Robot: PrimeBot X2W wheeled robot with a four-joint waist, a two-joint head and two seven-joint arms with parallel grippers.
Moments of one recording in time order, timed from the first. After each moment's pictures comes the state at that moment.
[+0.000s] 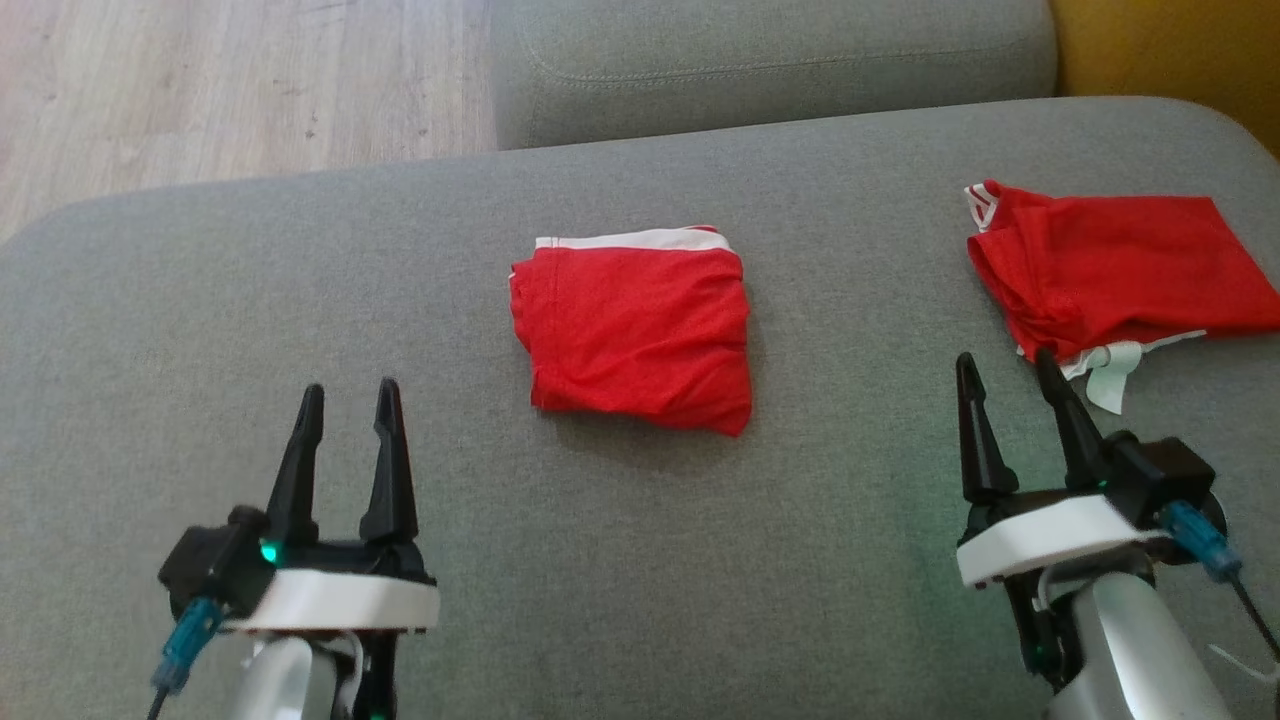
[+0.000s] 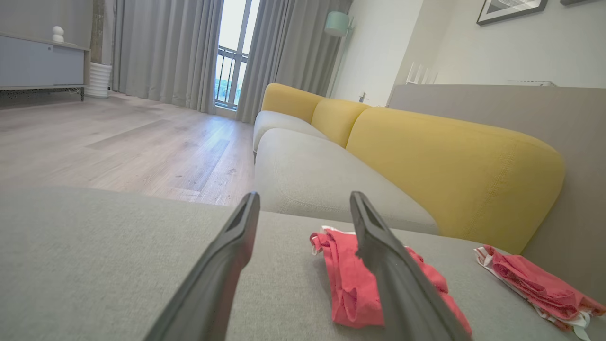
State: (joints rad) left arm -0.12 0.06 -0.12 0.24 -0.36 -0.13 -0.26; right arm -0.18 -0.07 0.06 0.39 0.18 0.13 -0.25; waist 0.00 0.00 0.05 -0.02
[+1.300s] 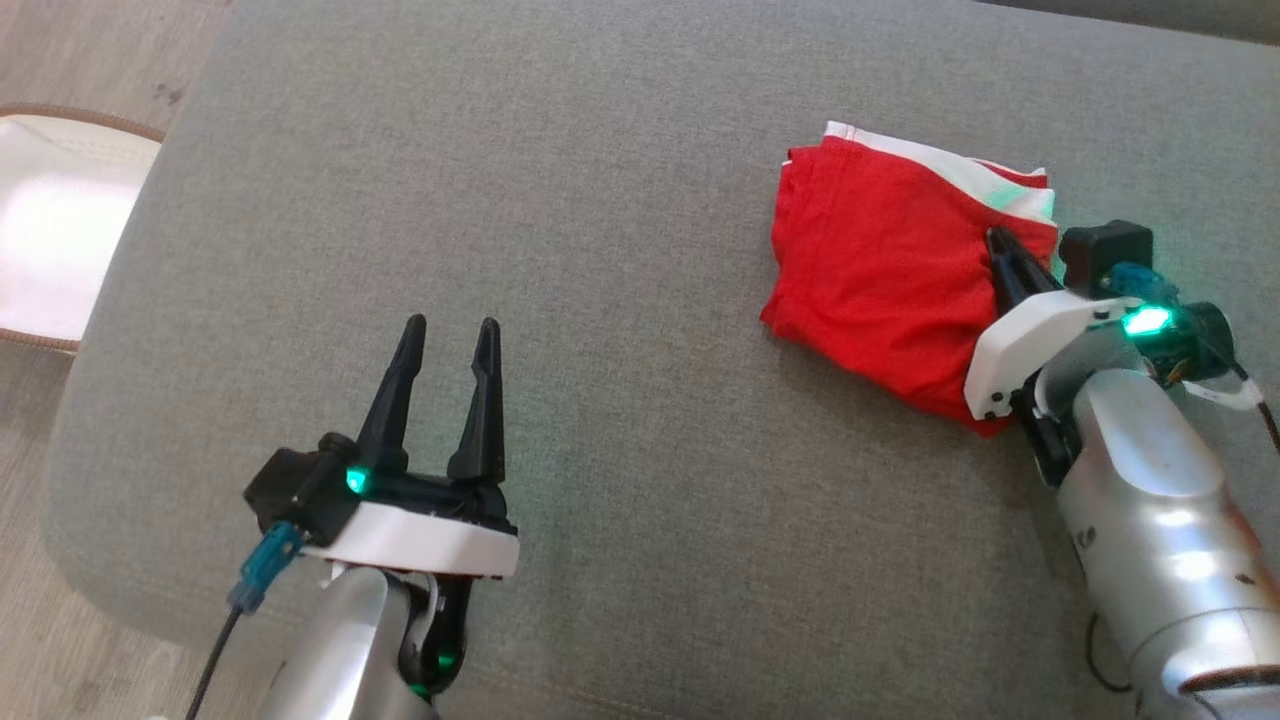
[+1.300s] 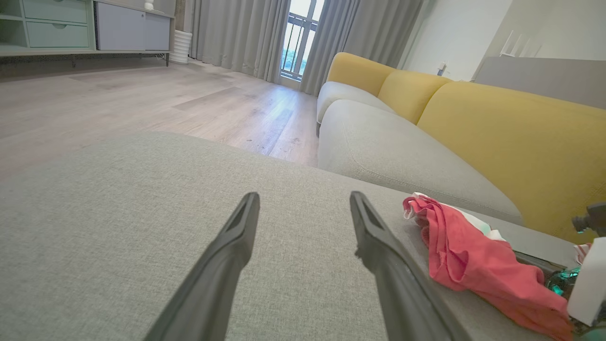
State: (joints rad) left arm -0.25 0.04 -0.28 0.28 -0.41 -0.13 -0.26; right arm -0.71 -0.12 0.06 1.02 -0.02 0.13 -0.13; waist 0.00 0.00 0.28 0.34
